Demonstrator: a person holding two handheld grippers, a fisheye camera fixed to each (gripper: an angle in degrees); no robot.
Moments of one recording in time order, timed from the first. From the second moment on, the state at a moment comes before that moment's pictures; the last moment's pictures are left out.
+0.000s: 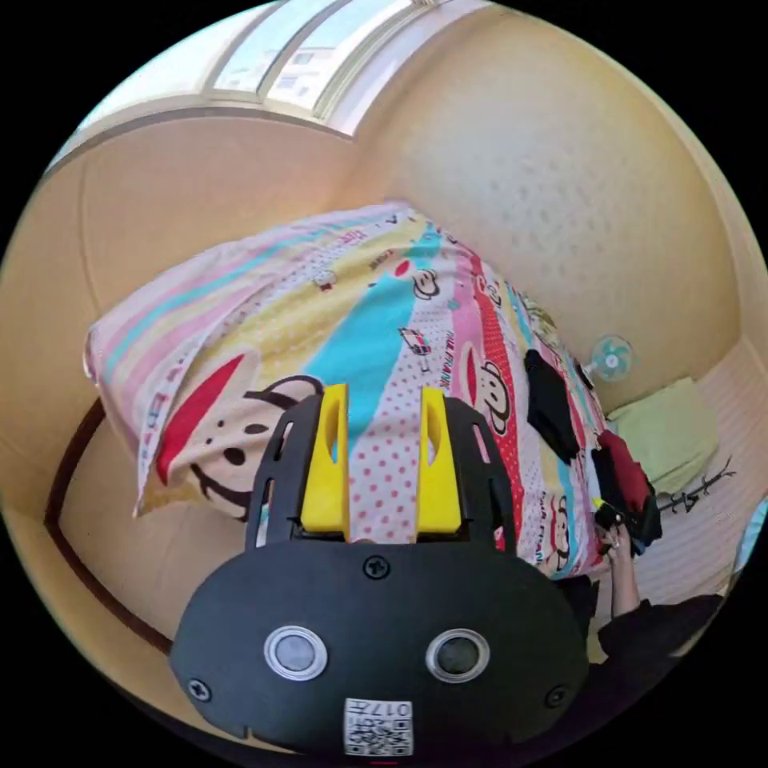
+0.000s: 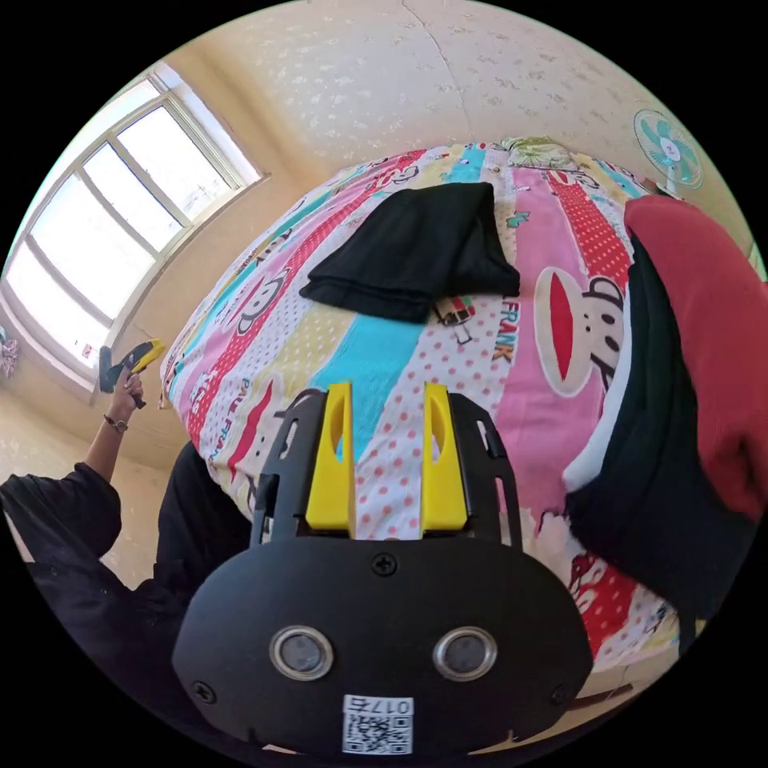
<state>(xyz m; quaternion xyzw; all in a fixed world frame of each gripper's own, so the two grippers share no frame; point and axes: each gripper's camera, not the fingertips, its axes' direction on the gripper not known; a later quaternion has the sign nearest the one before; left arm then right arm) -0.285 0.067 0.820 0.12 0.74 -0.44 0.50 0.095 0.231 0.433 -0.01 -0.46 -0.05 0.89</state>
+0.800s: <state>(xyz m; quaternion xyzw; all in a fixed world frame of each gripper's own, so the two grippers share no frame) -0.237 -0.249 0.502 0.11 0.84 -0.19 0.49 0.153 0.056 0.549 -0.16 -0.39 0.00 0.91</state>
